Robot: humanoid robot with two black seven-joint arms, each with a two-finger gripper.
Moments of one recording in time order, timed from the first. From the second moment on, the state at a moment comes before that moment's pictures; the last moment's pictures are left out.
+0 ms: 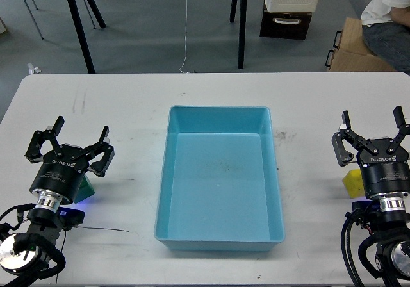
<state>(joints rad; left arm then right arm) -0.18 0.51 -0.69 -1.43 -0.59 -0.49 -0.49 -0.17 0.00 1.46 1.50 0.05 0.42 0.17</state>
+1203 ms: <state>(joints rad) -0.18 0.52 -0.69 -1.42 -0.59 -0.49 -0.49 0.49 -0.56 1.07 1.41 -0.97 0.08 0.23</state>
